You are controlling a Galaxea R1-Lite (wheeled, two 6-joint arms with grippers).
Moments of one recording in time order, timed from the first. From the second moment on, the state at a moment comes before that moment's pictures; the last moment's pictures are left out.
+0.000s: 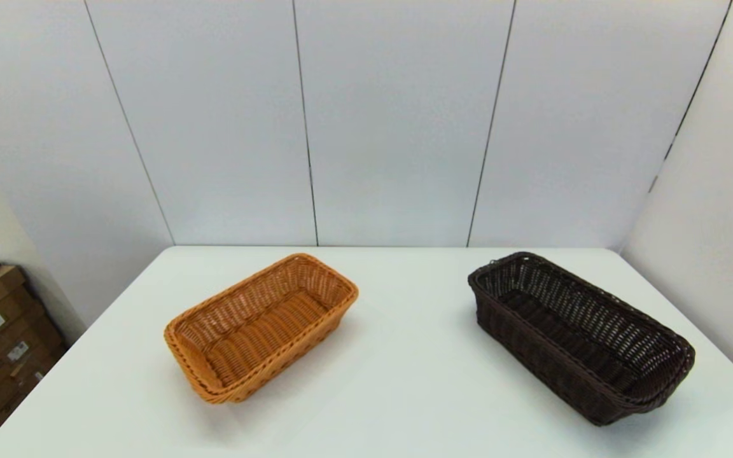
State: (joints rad) left arm -0.01 0.24 -0.42 0.04 0.02 -0.12; right arm 0.00 0.00 -0.03 0.07 -0.02 0.02
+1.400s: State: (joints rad) left arm -0.01 1.95 -1.94 1.04 0.18 -0.77; right arm 0.00 0.00 -0.03 0.07 -0.02 0.02
